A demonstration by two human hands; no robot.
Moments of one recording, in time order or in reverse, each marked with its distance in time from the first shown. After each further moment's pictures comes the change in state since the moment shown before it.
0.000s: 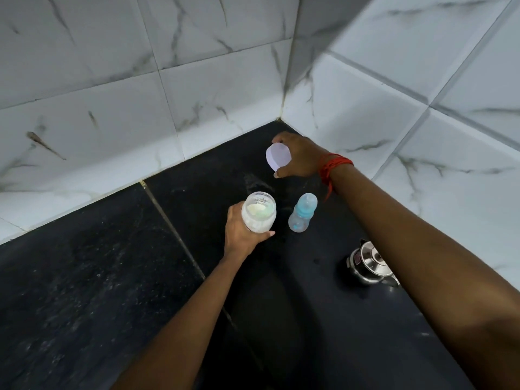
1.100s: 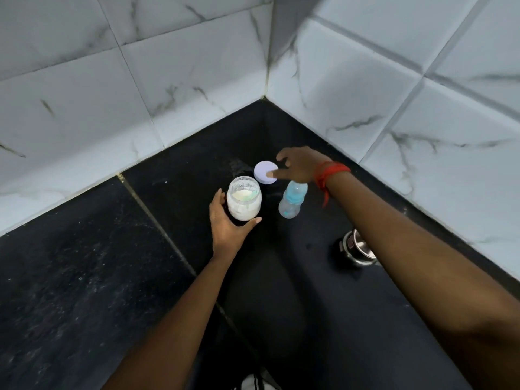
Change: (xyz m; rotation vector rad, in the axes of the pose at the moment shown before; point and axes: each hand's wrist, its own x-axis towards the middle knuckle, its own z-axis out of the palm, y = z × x) left_hand 0.000 -0.028 0.012 -0.035 0.080 -0.019; right_hand -0.011 0.050 0.043 -0.055 -0.130 0.207
